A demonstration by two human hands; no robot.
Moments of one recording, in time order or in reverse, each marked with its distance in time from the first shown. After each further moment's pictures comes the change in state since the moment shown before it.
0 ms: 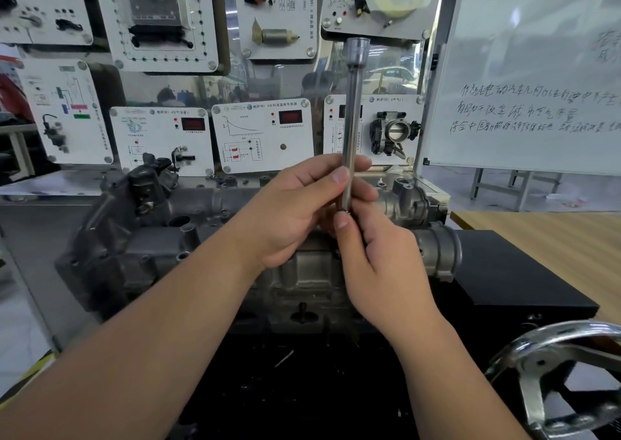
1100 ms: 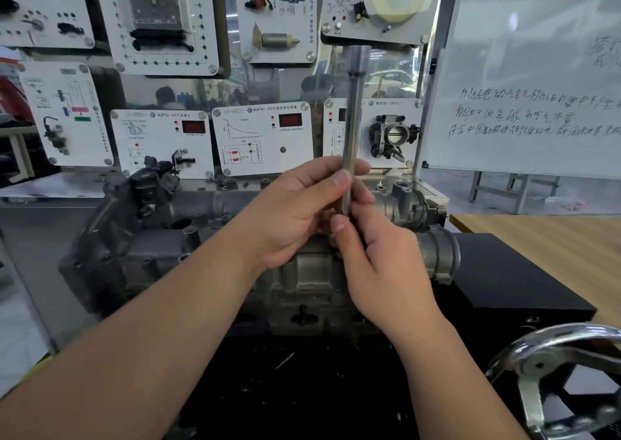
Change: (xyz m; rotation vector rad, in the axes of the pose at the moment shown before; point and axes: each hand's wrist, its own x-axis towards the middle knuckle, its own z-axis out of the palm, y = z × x) left_hand 0.002 -0.001 -0.001 0.003 0.010 -0.002; right_hand 0.002 0.000 -0.003 0.003 0.000 -0.007
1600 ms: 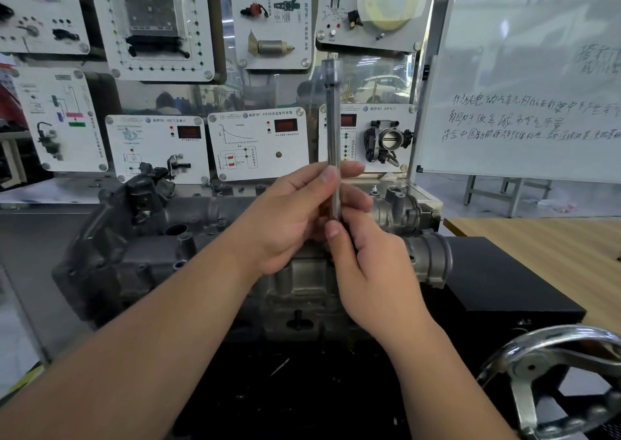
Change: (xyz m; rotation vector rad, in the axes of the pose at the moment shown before) left_hand 0.001 0.000 -0.001 -0.039 0.017 -0.012; right_hand -0.001 -0.005 -0.001 -0.026 -0.046 0.017
